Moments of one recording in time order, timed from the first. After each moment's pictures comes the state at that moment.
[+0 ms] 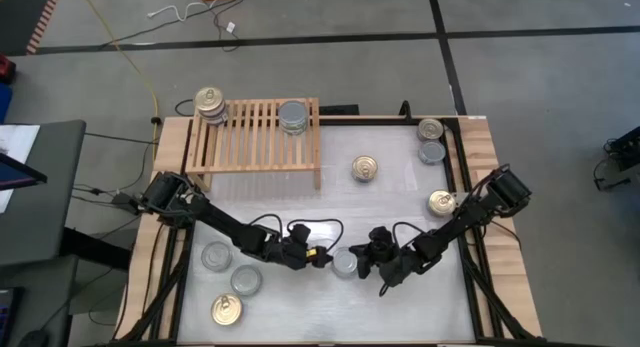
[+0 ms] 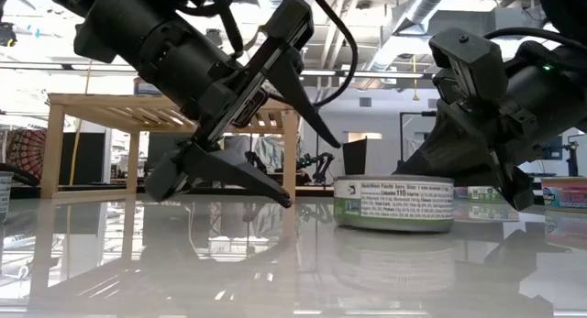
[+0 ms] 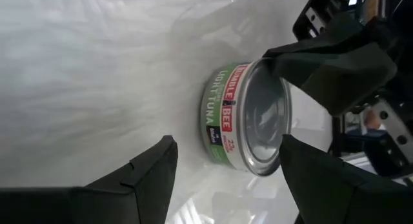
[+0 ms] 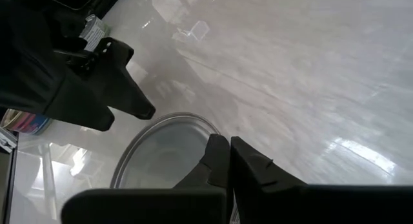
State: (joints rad) left arm -0.38 1.88 0.97 0.31 -0.35 -1.60; right arm 0.58 1.79 0.64 0.33 0.73 1.30
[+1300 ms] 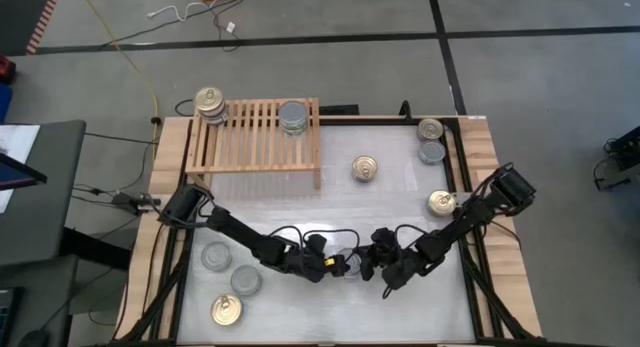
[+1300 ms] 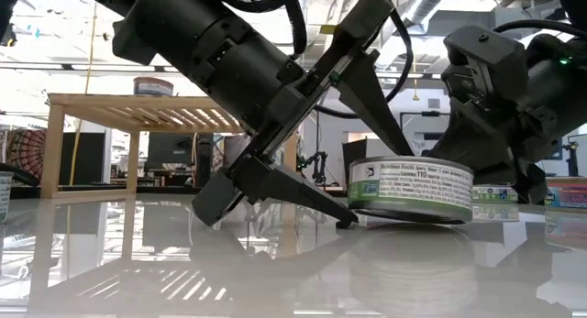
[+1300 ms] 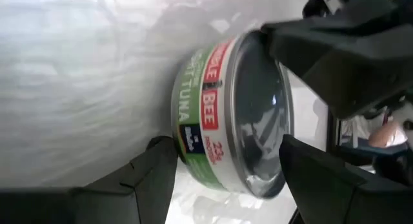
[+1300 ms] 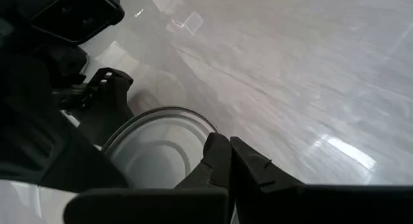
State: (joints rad) left arm -0.39 2.08 1.22 0.25 -0.38 -1.69; right arm 0.62 1.76 0.64 0.21 0.73 1.31
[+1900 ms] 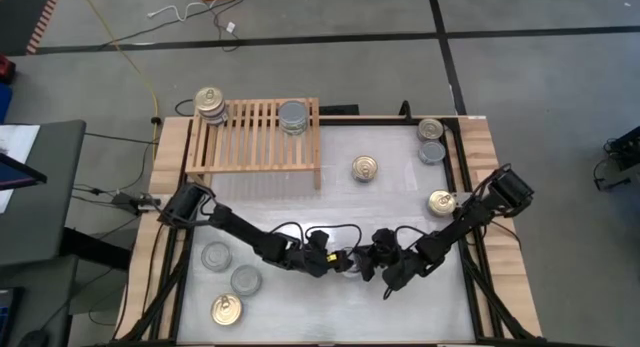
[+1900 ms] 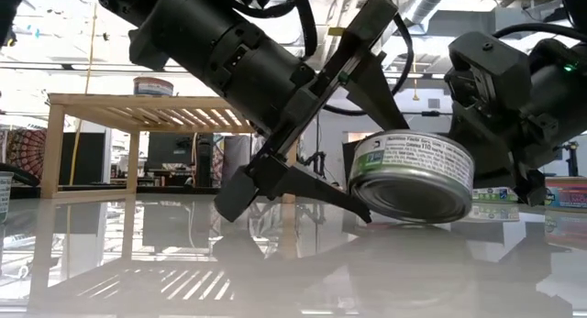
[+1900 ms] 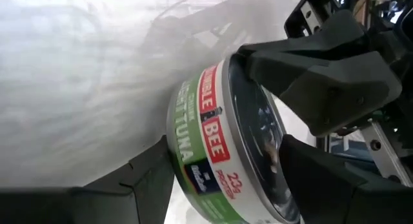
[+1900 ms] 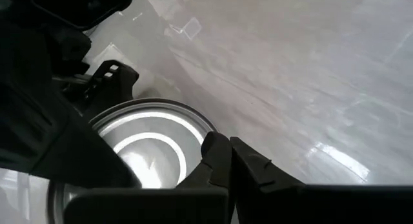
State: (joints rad) left arm -0.37 2.08 1.22 0.31 -0.37 -1.64; right arm 0.62 1.76 0.64 0.26 0.77 1.28
